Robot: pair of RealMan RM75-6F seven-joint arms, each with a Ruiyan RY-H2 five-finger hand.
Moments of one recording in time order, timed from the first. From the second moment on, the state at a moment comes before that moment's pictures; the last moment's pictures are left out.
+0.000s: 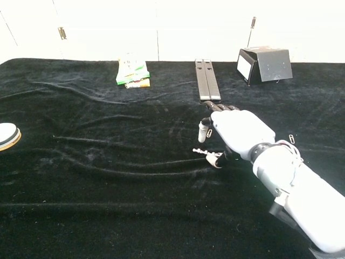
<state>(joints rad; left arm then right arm) -0.06 -1.05 0.05 -1.34 1.67 1.67 -0.61 0.56 -2.00 0.22 -1.28 -1.19 1.16 -0.63</state>
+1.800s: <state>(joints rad) -0.05 -1.05 0.03 -1.31 1.66 1.67 -0.66 0.60 -2.07 0.23 -1.15 -1.17 1.18 -0.66</state>
